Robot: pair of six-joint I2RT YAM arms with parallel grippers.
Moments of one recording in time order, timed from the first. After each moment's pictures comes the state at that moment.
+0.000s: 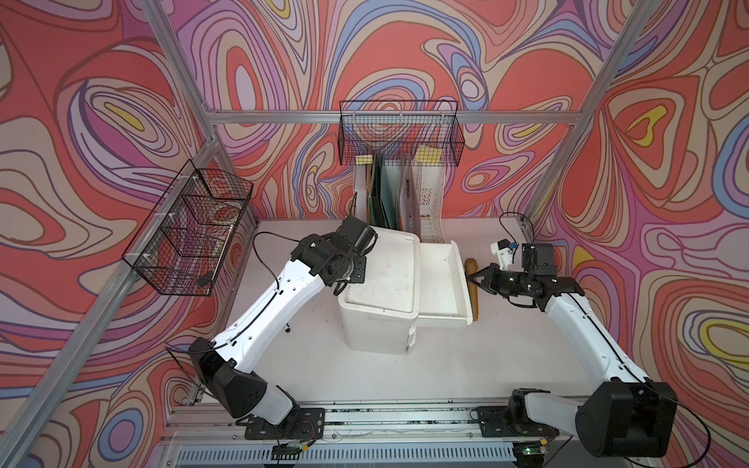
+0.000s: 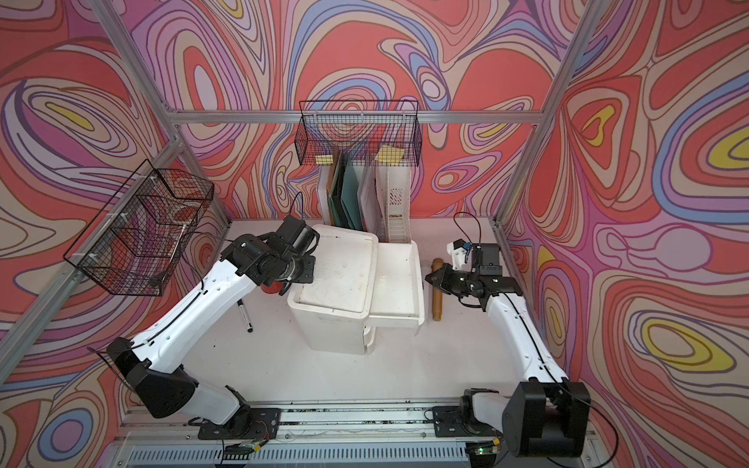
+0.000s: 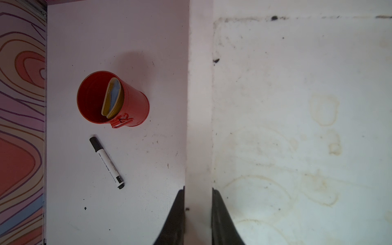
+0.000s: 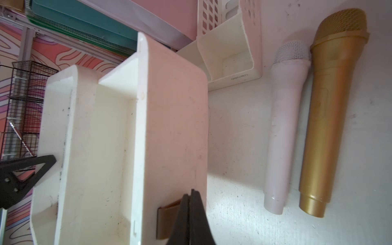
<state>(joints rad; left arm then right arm) -0.63 1.52 1.69 -1.25 -0.33 -0.47 -0.03 1.22 0.99 -0.60 -0.70 0.40</state>
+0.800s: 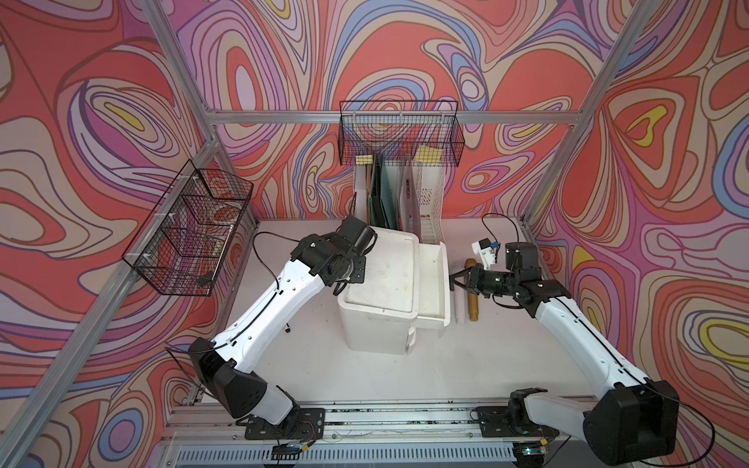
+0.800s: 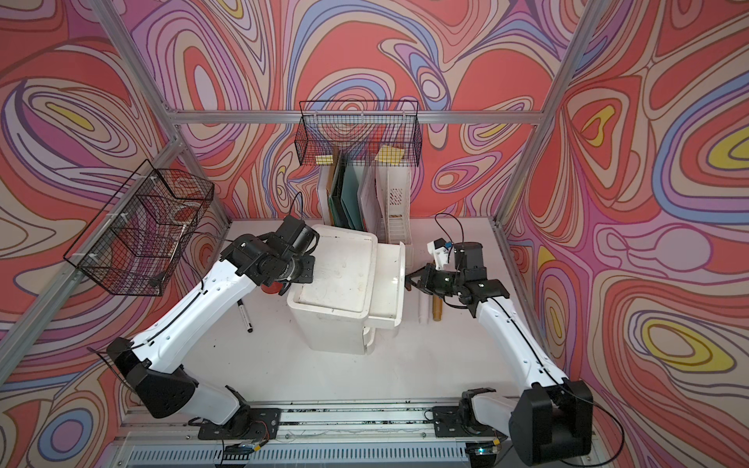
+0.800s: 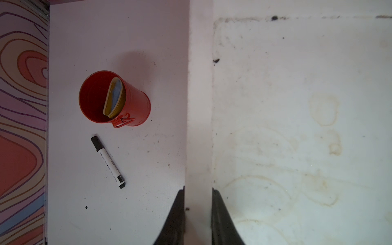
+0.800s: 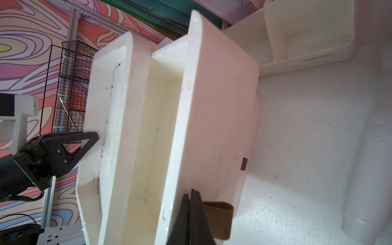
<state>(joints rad) -0.63 1.52 1.69 -1.26 -0.33 -0.47 0.14 1.21 0.96 -0.45 -0.75 0.56</state>
